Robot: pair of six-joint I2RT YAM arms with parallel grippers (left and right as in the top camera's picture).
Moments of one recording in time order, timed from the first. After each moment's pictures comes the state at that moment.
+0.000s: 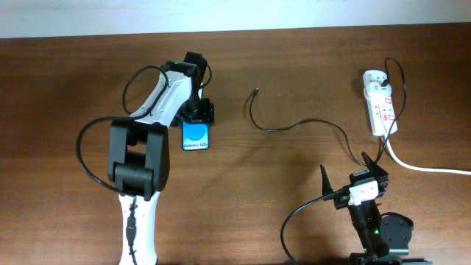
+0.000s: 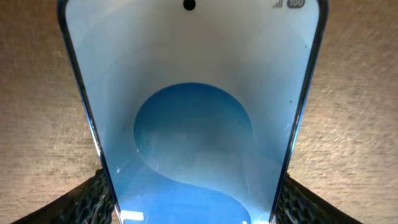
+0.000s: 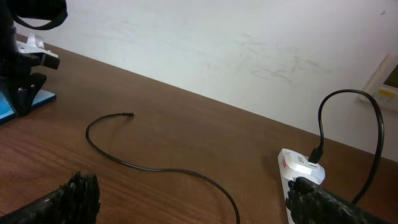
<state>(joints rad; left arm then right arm) -0.26 2.35 1.90 -1.13 0.00 -0.27 -0.06 0.01 0.01 -0.05 -0.26 -0.26</state>
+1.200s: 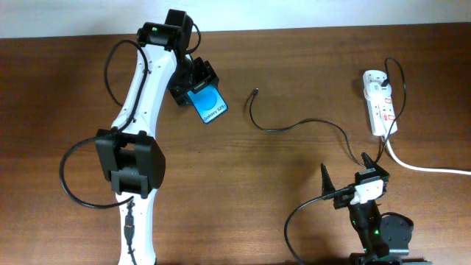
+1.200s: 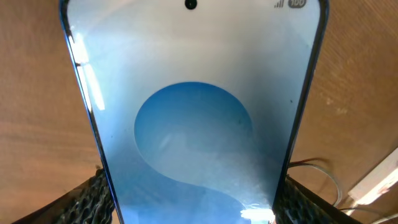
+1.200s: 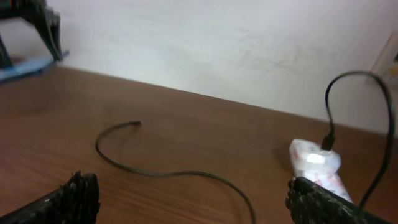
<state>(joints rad) -0.22 2.36 2.35 -1.43 0.29 -0.71 -0.06 0.01 0.01 -0.04 -0.26 -0.11</state>
